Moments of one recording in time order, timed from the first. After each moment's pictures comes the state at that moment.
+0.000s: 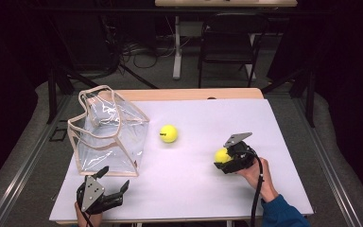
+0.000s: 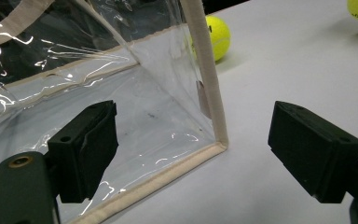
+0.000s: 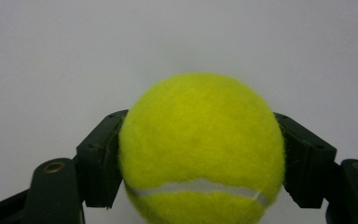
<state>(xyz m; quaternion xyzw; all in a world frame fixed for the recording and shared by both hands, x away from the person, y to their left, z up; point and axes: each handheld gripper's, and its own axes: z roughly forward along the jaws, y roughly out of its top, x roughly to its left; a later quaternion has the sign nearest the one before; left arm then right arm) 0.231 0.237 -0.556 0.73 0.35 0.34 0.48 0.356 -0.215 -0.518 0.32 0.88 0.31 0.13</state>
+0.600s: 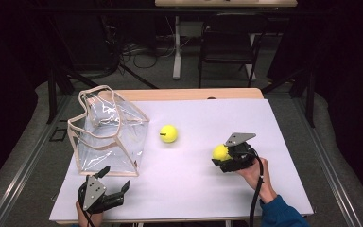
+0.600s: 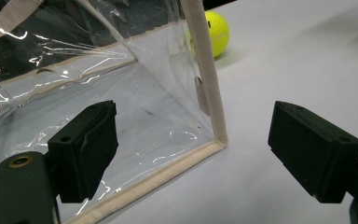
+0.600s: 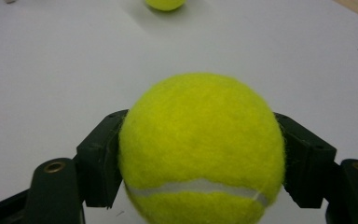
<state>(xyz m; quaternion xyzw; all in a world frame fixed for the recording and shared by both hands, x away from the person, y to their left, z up) 0.234 0.235 -0.558 0.74 0.35 0.33 0.47 0.346 -0.210 -0.501 0.30 0.87 0.36 0.17</state>
